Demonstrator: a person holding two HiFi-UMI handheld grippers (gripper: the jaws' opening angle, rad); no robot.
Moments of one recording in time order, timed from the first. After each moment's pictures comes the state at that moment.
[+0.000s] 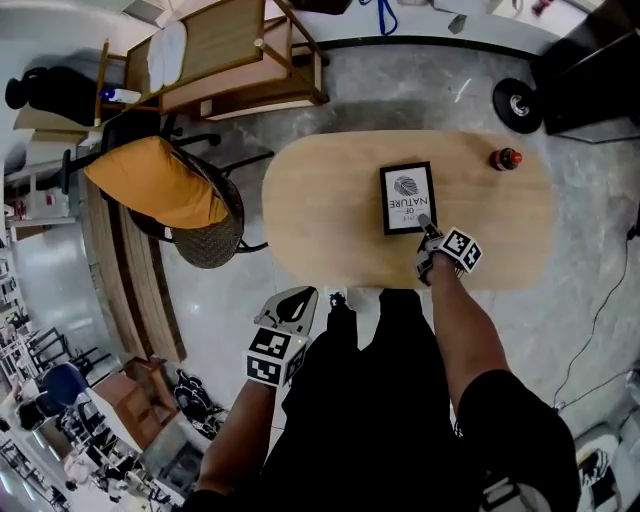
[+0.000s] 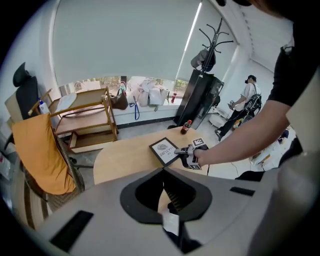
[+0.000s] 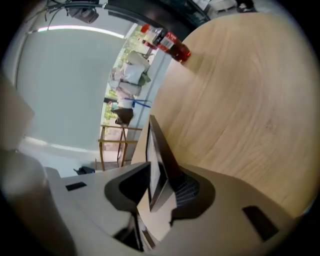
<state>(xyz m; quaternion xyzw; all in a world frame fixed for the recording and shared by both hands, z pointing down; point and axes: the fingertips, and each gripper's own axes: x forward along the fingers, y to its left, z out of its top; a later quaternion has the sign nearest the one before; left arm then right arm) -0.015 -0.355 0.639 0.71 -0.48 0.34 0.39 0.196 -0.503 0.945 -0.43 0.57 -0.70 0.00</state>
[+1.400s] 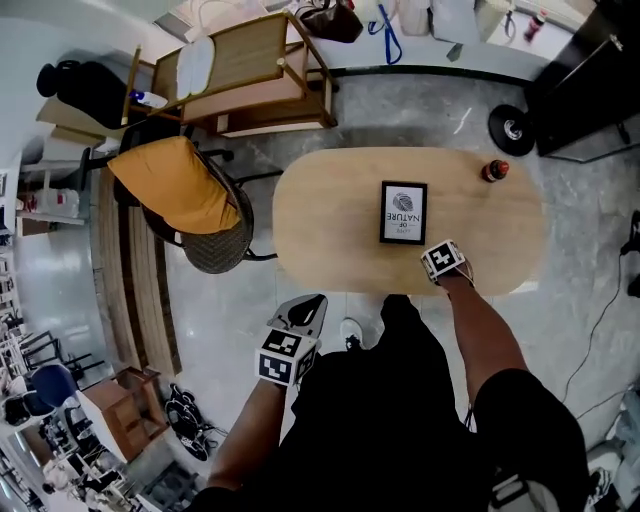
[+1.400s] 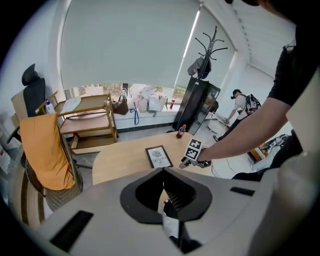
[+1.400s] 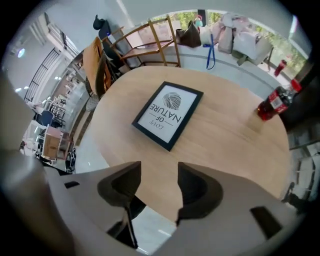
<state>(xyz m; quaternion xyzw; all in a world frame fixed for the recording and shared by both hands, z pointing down) 0.002 -0.306 0.616 0.72 -0.50 0.31 0.37 0.229 -0.411 0.941 -0.20 0.72 -0.34 -0.57</state>
